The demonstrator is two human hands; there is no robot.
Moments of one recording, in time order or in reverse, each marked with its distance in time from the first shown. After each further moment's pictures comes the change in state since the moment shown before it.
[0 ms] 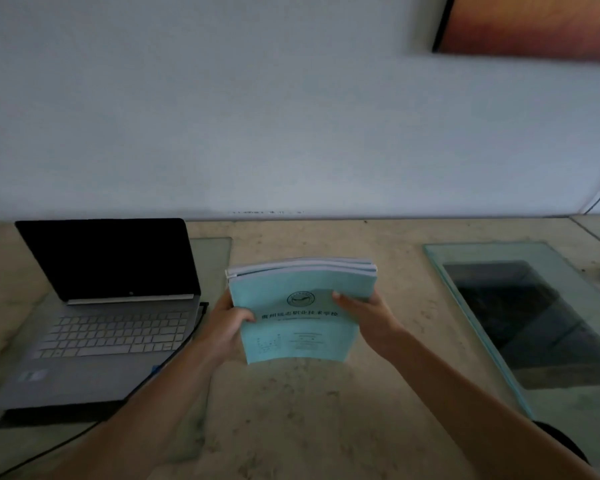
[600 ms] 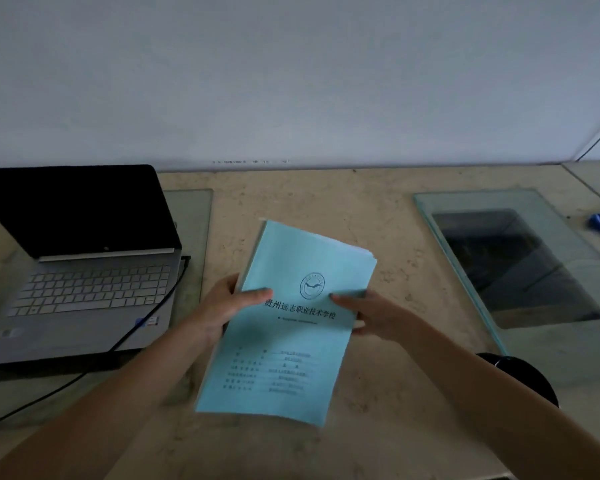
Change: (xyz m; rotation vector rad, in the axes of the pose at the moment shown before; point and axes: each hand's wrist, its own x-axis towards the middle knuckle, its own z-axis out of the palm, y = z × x) left_hand -0.021 -0.036 0.004 0.251 -0.237 -0.115; right_hand -0.043 0.043 -0.043 -0.148 0.060 0.661
